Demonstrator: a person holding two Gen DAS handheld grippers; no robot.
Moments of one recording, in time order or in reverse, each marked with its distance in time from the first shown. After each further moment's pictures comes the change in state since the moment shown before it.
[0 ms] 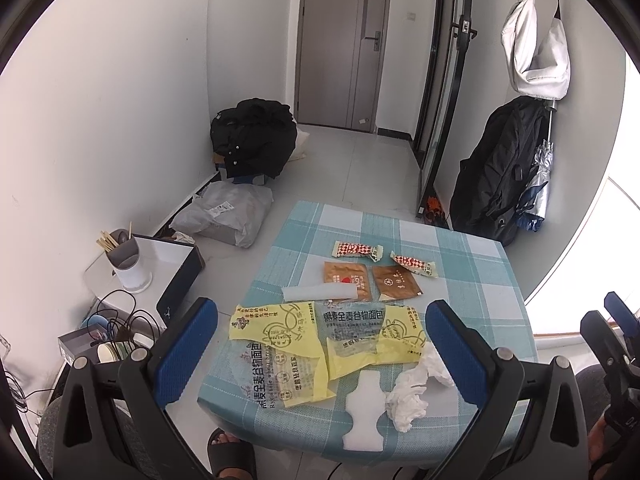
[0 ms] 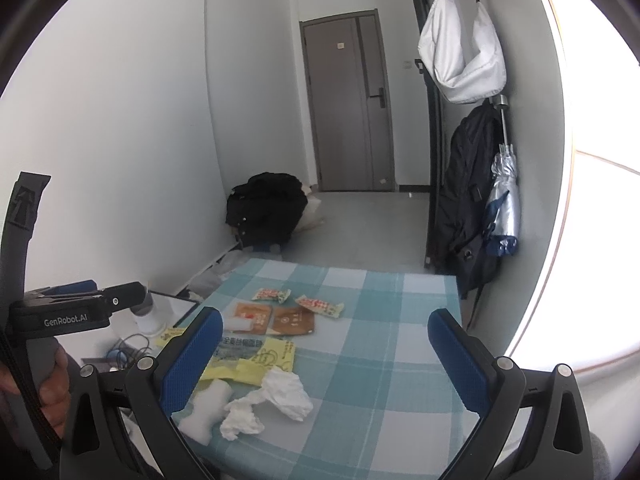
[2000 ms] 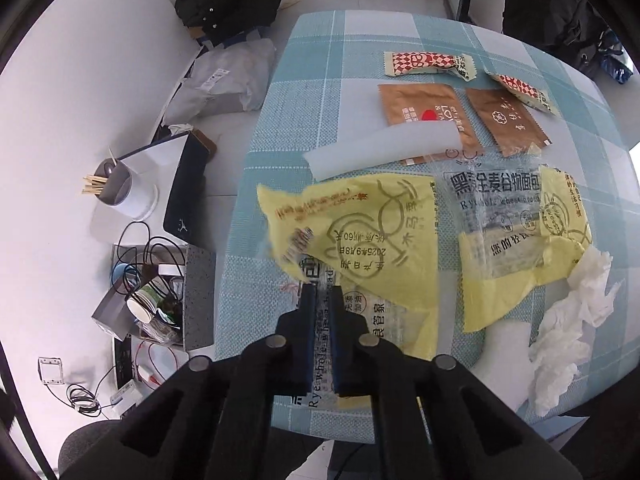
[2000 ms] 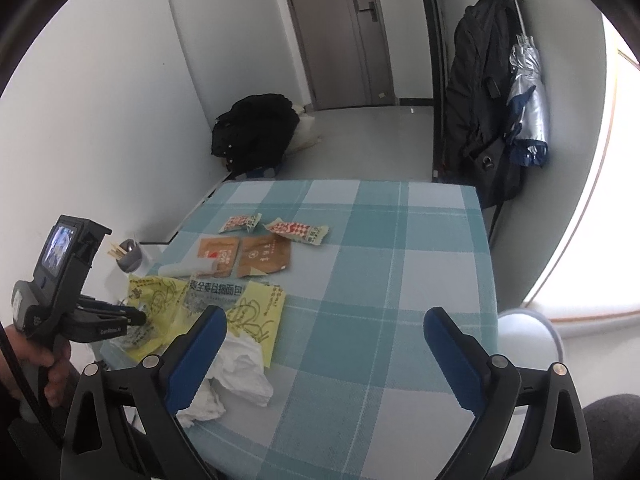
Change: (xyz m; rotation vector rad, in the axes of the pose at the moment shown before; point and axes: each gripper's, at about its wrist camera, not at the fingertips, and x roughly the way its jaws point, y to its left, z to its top) left arm 0.140 0.019 -0.026 0.215 0.607 0.157; right arm 0.096 -0.037 -0.028 0.082 0.311 0.019
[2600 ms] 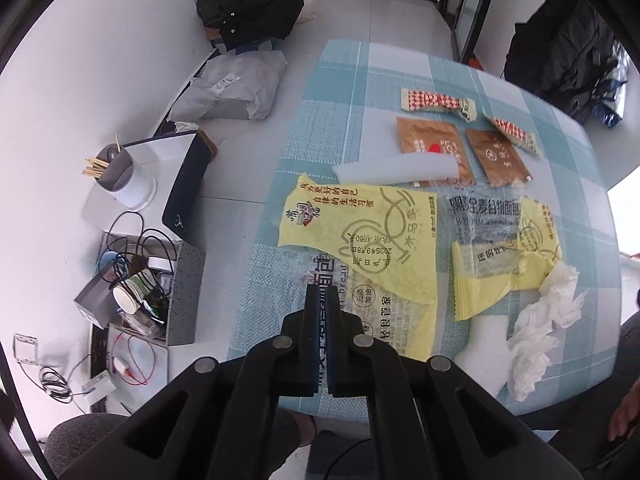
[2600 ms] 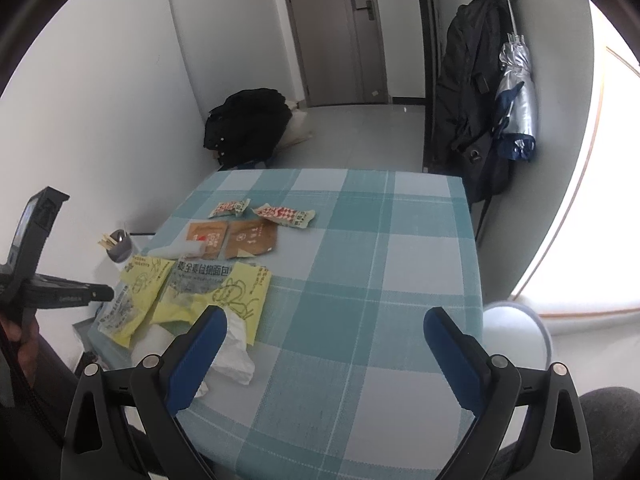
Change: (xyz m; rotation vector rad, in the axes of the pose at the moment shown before) left arm -0.020 0.027 -0.010 -0.125 -0.070 -0.111; right arm -0.003 -0.002 -0.016 -0.025 0.017 -0.042
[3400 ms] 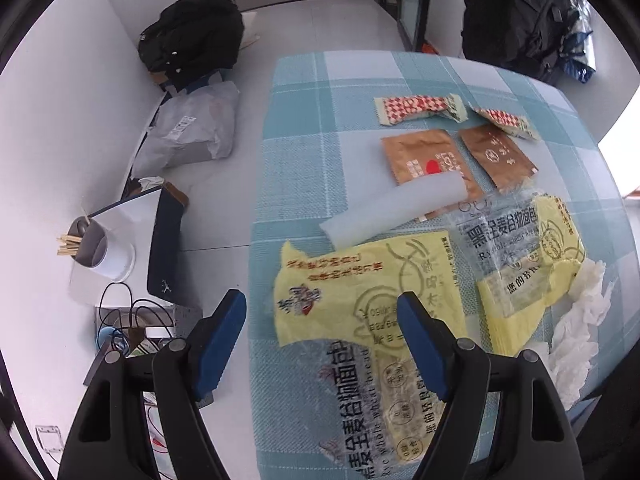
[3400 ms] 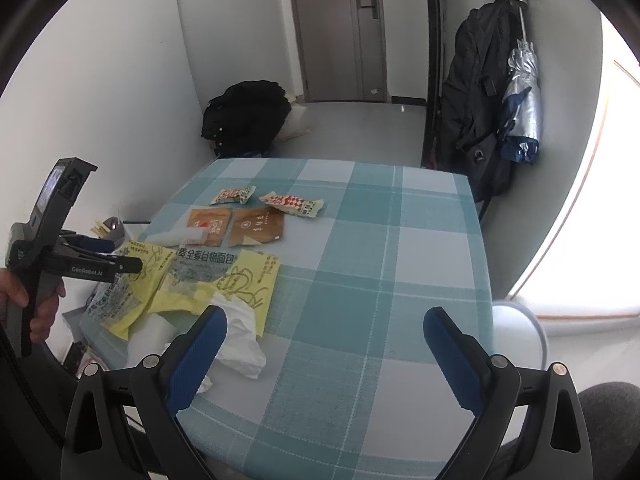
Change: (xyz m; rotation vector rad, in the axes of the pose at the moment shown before) left arm 0.032 -0.008 0.031 0.263 -0.048 -0.041; right arm 0.004 0.017 -0.007 -0.027 0.007 -0.035
